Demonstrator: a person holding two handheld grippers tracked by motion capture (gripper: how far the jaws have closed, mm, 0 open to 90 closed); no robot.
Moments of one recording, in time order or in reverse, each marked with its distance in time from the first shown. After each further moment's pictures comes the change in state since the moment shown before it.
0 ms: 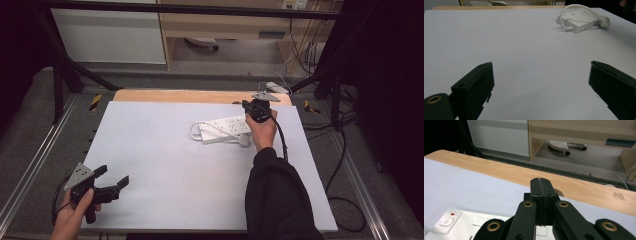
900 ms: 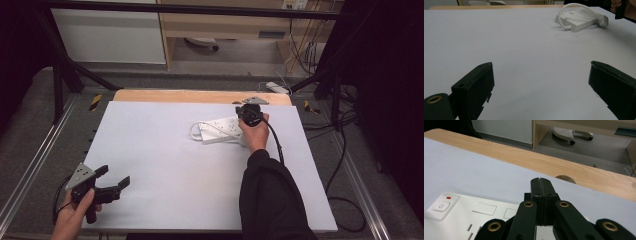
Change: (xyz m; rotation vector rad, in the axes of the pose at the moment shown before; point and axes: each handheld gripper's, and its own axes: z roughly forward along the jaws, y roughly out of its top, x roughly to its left) left arm -0.001 0.000 0.001 0.006 -0.010 0.007; right arm 0.015 -0.018 0.022 0.091 0.014 -0.050
